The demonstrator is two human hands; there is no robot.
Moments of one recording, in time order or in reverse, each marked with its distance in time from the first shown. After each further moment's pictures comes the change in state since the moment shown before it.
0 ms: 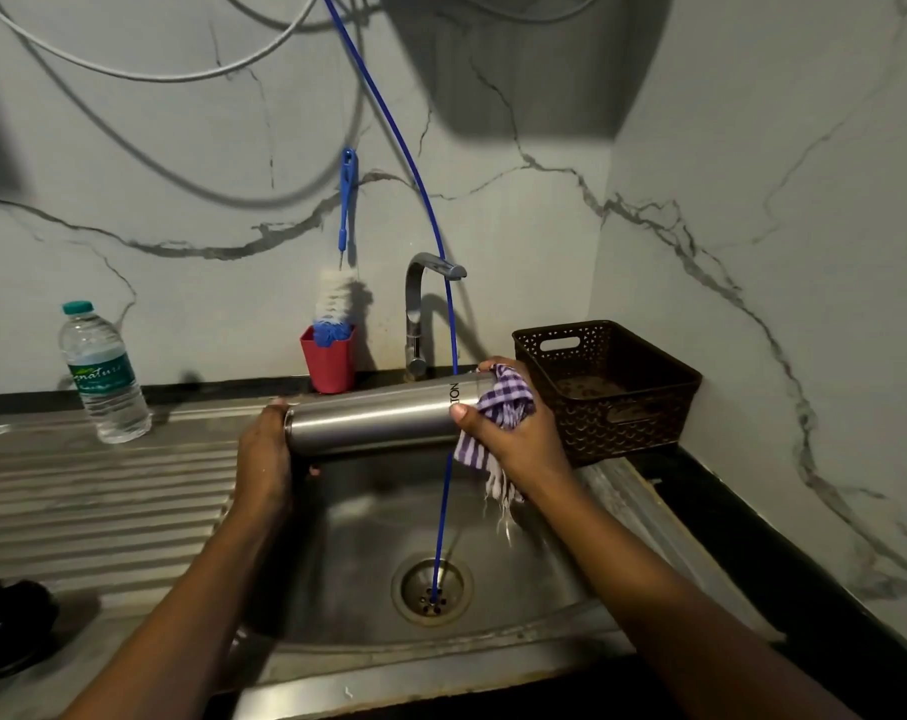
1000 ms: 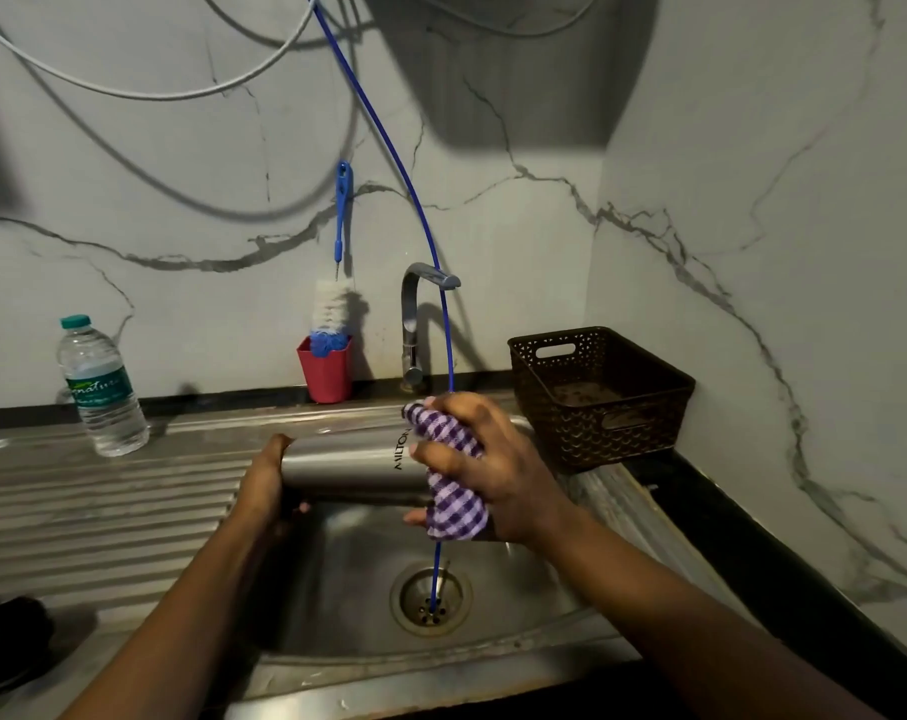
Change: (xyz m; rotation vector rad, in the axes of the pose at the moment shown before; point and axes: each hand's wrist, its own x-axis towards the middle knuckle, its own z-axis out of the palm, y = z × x) left_hand -0.002 -0.009 -0.005 0.018 -0.017 -0.282; right_hand -0.009 0.005 0.004 -0.639 -0.100 -1.013
